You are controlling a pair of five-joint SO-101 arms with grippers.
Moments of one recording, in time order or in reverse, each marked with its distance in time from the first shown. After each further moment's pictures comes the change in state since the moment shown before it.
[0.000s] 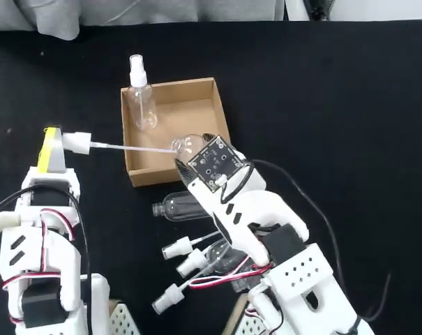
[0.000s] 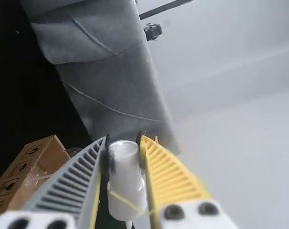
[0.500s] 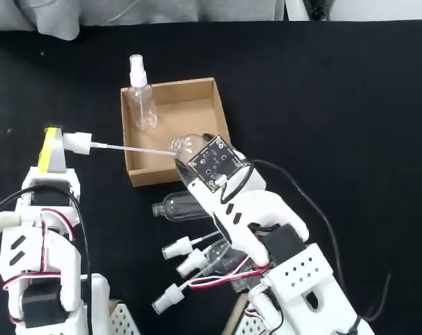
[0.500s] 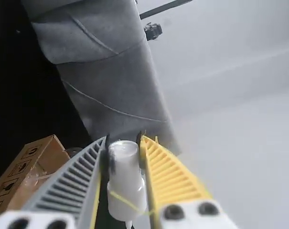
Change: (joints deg) left arm 0.0 -0.2 0.0 0.0 0.0; right arm 0.0 0.0 0.0 0.0 0.0
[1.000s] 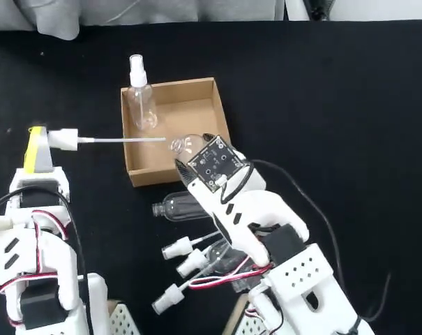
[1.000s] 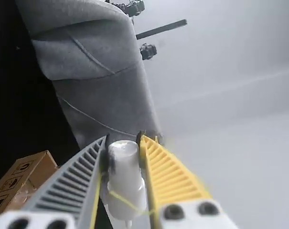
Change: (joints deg) left arm -4.0 0.0 0.0 -2.2 2.8; right arm -0.1 0.0 0.0 0.0 0.0
